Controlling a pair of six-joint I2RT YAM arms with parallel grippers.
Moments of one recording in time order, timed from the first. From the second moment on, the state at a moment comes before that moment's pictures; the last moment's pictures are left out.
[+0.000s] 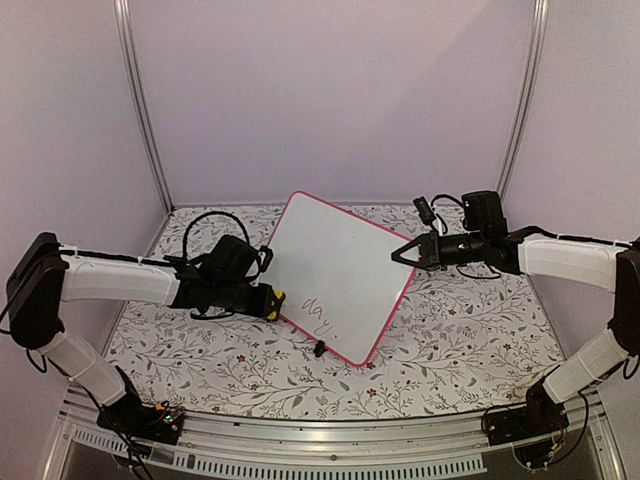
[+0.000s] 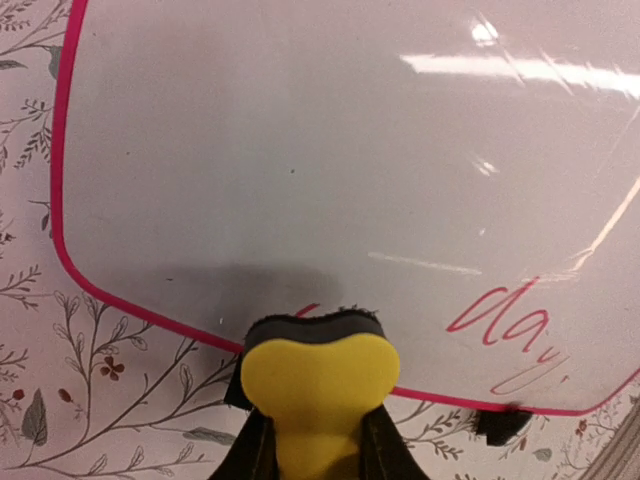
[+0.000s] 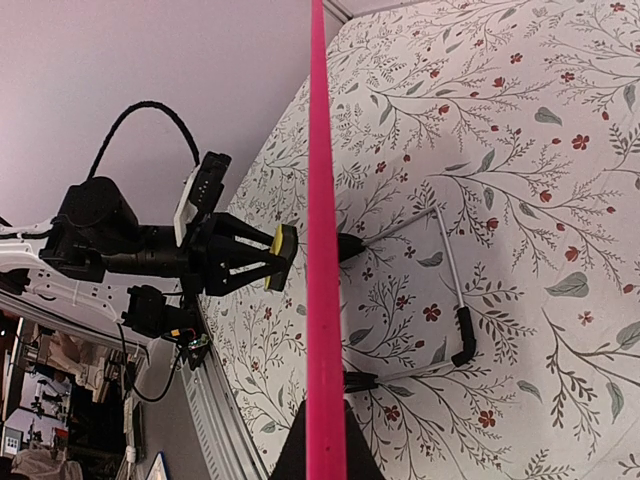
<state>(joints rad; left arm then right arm) -0.78 1.54 0.81 -0.16 -0.04 -0.48 0.45 1.47 0.90 0.00 -0.78 0.45</state>
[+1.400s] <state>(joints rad) -0.86 1.70 0.74 0.36 -0.55 -0.59 0.45 1.47 0.90 0.00 -0.78 0.45</state>
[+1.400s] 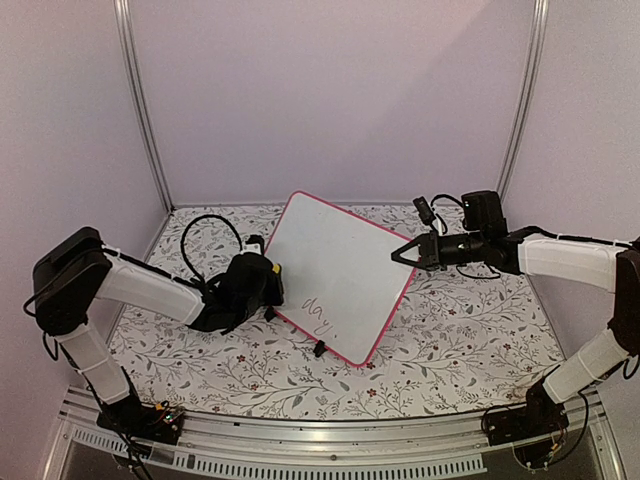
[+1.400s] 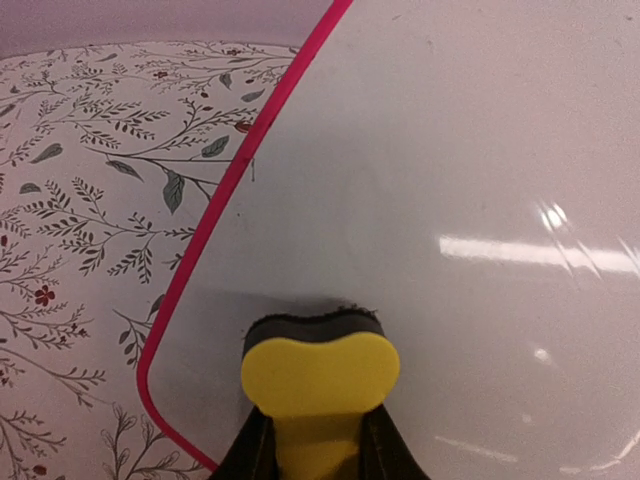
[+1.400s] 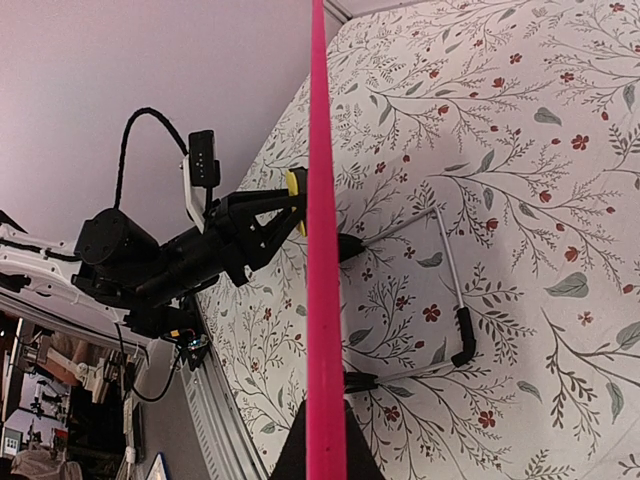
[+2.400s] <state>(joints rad) -0.96 1.75 0.79 0.24 -0.71 -0.72 0.45 1.47 0.90 0.00 -0.78 0.45</state>
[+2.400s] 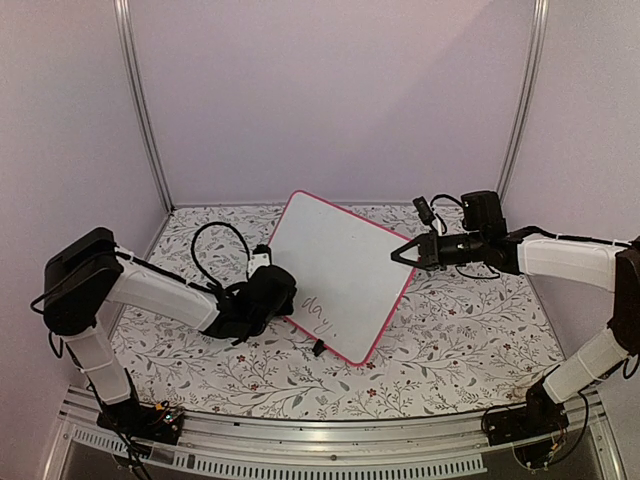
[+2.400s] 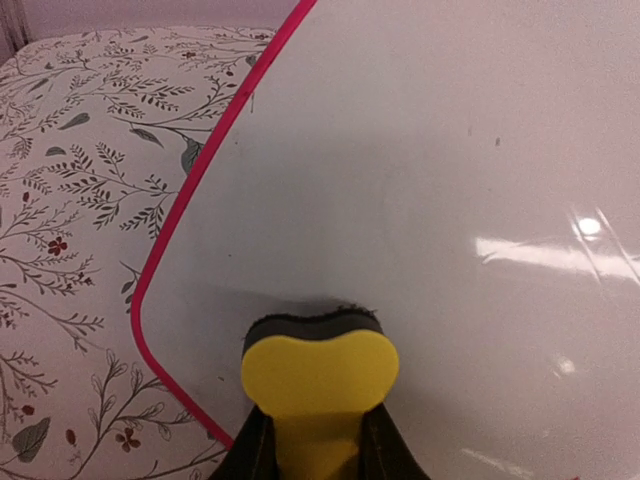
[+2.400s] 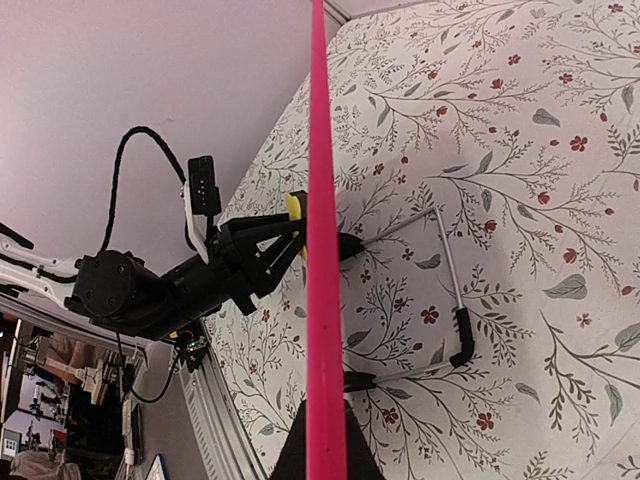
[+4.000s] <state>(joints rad) -0.98 1.76 0.84 0.19 -0.74 -0.69 0.45 1.48 0.91 0.01 -0.78 0.45</state>
